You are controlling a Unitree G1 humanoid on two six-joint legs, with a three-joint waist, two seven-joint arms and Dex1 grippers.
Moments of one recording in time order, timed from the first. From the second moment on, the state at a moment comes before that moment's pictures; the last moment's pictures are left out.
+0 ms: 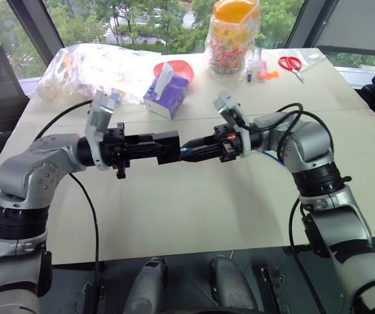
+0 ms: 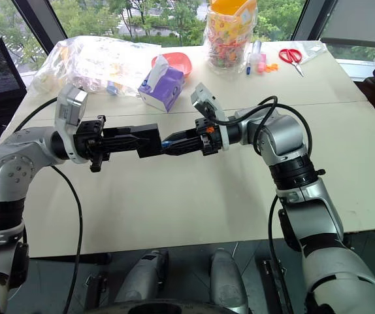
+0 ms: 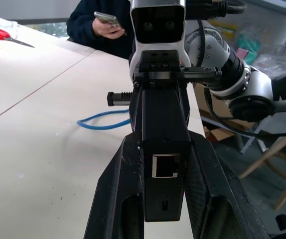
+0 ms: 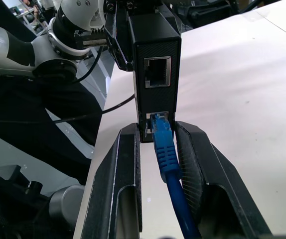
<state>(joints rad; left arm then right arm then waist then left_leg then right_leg) -0.56 0.70 0.10 -0.18 -0.84 0.80 -1.11 -0.92 -0.48 0.21 0.15 0.51 0.80 1.37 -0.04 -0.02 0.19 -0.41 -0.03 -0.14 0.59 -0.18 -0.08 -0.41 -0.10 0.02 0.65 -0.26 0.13</state>
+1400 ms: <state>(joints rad) -0.54 0.71 0.10 -0.19 -0.83 0.78 -1.09 -0.92 -0.50 0.21 0.15 0.51 0.80 1.35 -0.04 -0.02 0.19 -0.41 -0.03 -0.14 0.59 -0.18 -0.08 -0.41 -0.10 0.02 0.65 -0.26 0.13</state>
